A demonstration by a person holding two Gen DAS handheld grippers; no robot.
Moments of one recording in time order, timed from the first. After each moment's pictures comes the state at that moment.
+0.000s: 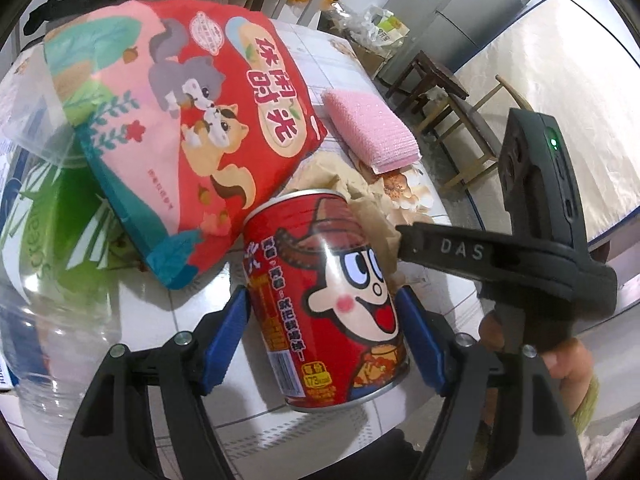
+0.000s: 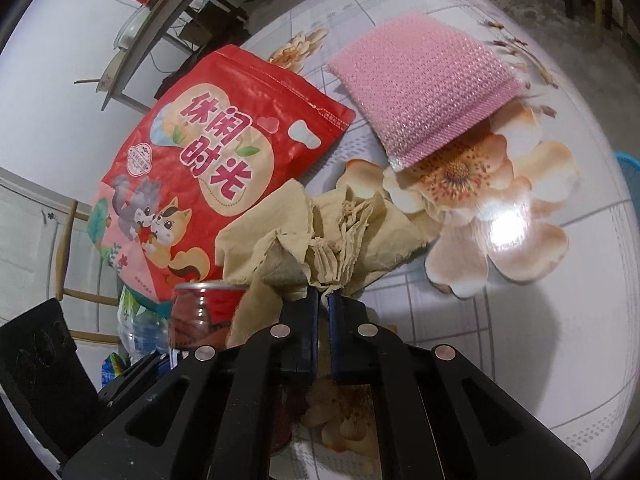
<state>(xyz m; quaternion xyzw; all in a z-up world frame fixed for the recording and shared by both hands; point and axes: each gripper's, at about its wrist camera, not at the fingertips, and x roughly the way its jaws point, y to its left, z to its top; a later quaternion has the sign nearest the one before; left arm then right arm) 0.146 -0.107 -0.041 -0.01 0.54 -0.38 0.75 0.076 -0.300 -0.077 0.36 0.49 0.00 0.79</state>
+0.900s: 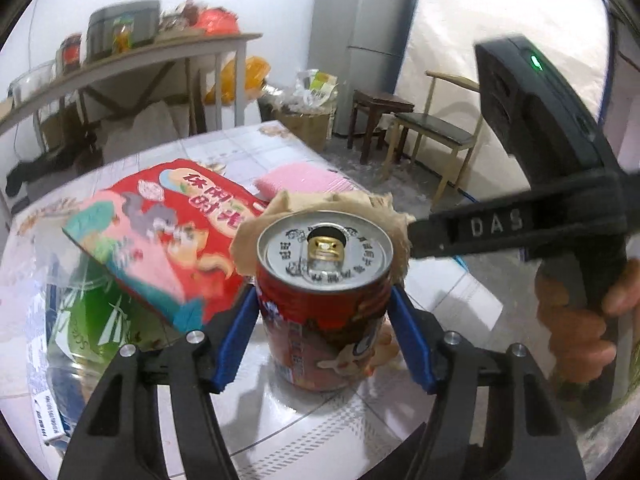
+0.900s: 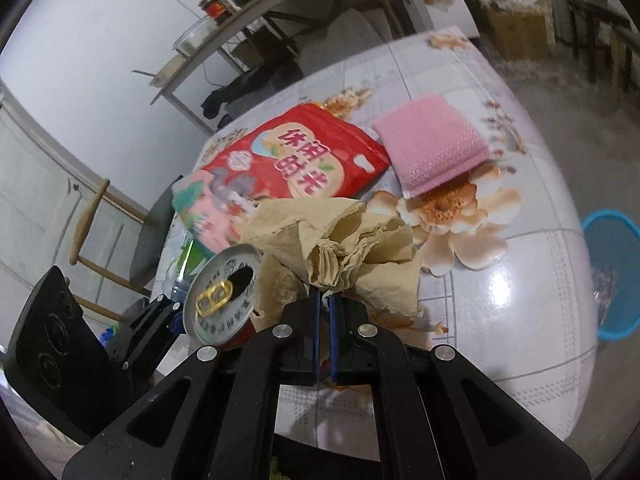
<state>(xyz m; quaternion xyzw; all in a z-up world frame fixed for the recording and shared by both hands) 0.078 -0.134 -0.014 0.13 0.32 -0.45 0.82 0.003 -0.290 -0.012 0.29 0.42 0.04 0.86</state>
